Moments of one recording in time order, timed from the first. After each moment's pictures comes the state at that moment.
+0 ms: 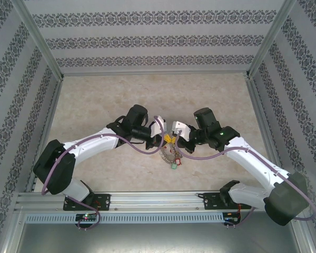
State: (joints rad) left arm -0.68 1.53 0.97 -0.12 0.78 0.42; right arm 0.53 1.14 0.84 -0.56 -0.57 -0.61
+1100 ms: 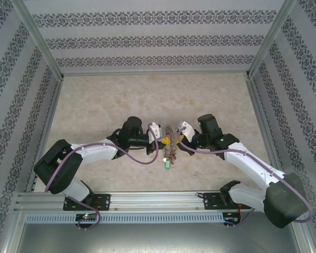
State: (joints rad) left arm -0.69 1.53 0.70 0.41 0.69 0.27; right arm 0.46 1.12 0.66 -0.38 -0.52 -0.34
